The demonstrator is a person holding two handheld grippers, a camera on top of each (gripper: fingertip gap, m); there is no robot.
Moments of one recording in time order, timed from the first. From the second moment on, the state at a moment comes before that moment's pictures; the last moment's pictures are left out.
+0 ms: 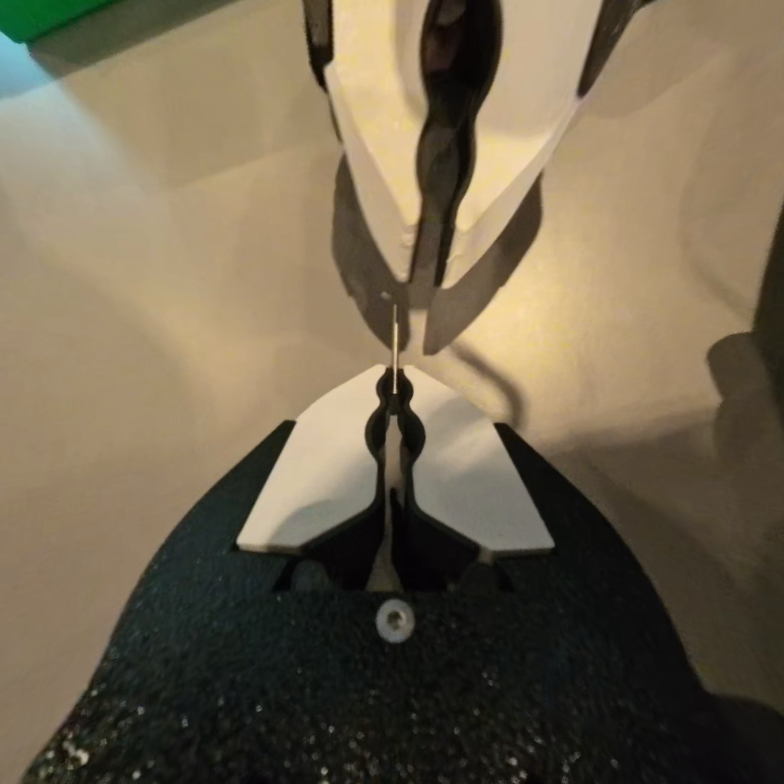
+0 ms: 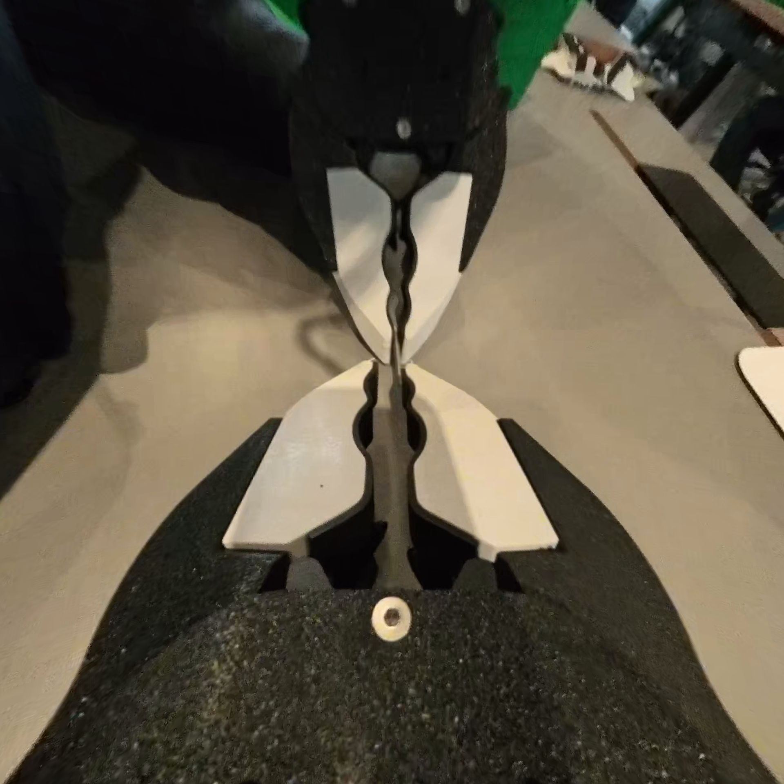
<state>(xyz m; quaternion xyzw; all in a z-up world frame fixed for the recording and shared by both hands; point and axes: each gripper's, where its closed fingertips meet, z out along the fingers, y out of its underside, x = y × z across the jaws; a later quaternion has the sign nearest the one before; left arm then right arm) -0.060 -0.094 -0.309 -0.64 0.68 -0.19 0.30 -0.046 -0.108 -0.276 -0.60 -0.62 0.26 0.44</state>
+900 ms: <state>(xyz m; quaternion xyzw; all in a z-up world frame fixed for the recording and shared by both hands) -0.092 -0.034 -0.240 -0.64 0.47 -0.22 0.56 -0.063 -0.039 -0.304 -0.67 -0.60 0.22 0.37</state>
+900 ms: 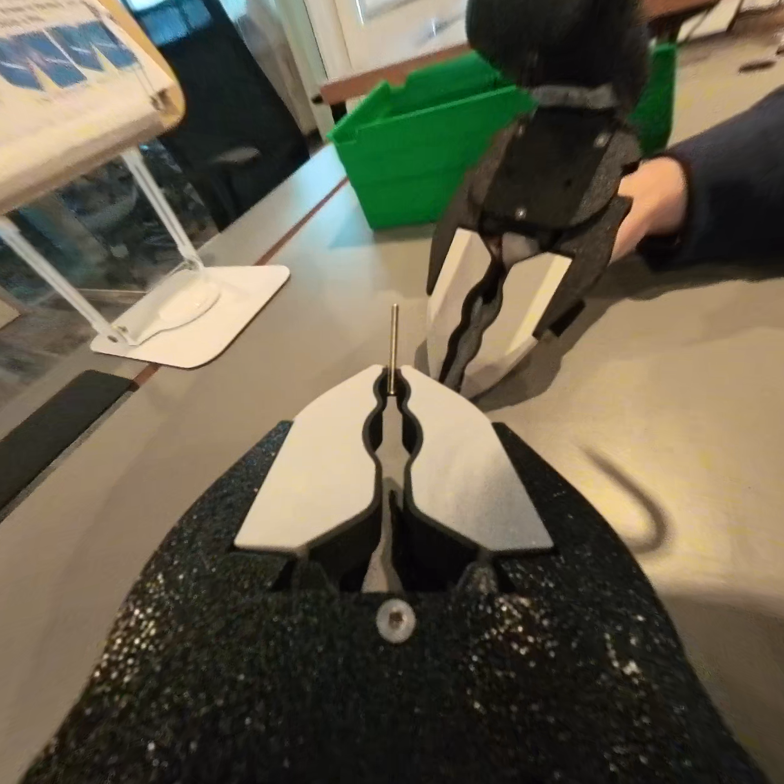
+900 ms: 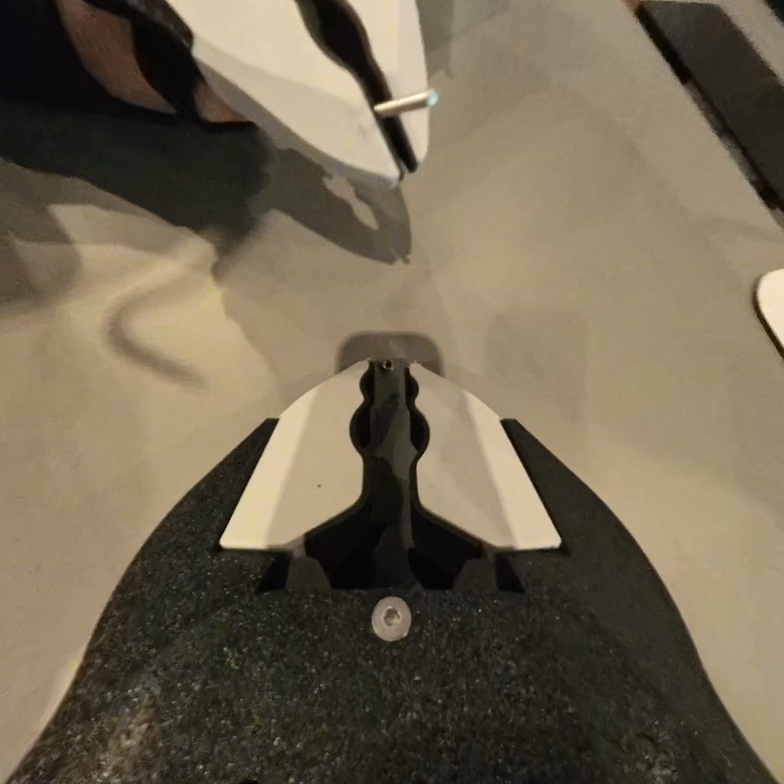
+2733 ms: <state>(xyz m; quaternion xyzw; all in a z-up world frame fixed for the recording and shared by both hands) -0.075 -0.057 -0.244 -0.60 0.51 -0.31 0.53 0.061 -0.064 -0.188 -0.74 -0.49 0.11 0.44</state>
